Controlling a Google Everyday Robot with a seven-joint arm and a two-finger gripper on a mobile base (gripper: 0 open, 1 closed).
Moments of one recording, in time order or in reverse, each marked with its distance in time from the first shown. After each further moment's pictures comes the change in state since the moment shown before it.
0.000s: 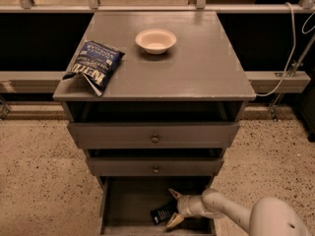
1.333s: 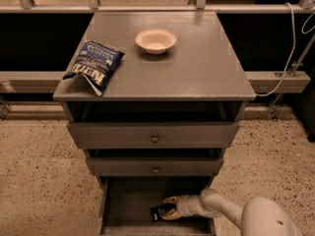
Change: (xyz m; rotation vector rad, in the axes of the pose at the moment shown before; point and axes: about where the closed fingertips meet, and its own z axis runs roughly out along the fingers) arm 0.014 -0.001 0.017 -0.026 -0.005 0.047
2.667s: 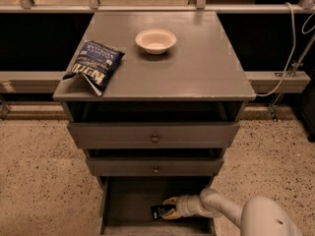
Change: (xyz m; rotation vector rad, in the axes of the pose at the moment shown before) arm -0.001 0.000 -0.001 0.000 0.000 0.000
